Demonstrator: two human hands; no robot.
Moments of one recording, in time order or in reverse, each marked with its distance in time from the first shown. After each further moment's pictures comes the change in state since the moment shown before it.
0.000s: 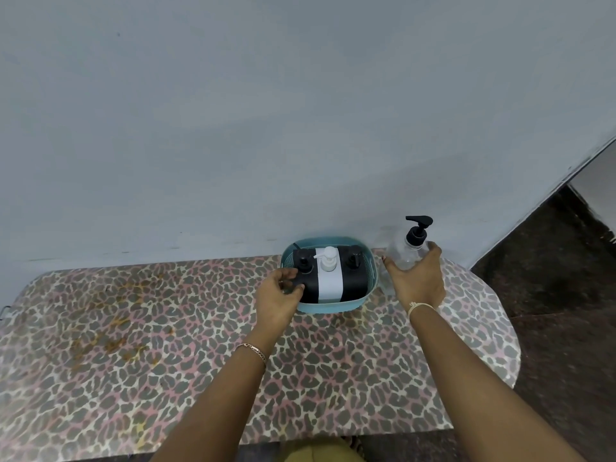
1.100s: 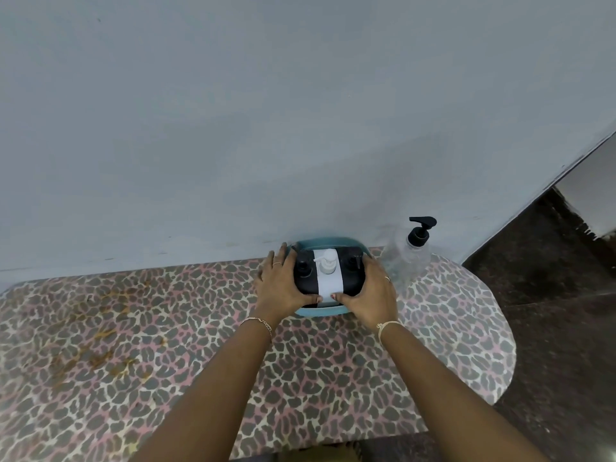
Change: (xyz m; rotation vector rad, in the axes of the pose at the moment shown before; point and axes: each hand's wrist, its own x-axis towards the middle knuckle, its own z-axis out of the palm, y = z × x) left_hand 0.047 -0.003 0.004 0.734 -0.281 0.214; right_hand -0.038 -0.001 0.054 -0.127 -0.301 -0.369
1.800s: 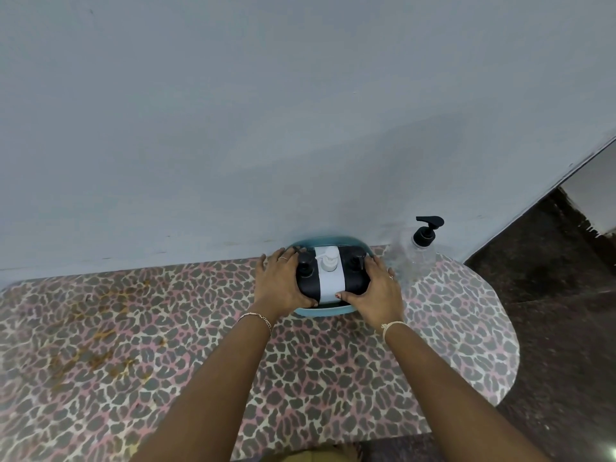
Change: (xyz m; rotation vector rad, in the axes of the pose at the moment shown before) left_hand 0.010 -0.004 -0.007 0.166 0.058 0.144; right_hand 0.005 0.008 0.000 -0.052 -0.021 -0.004
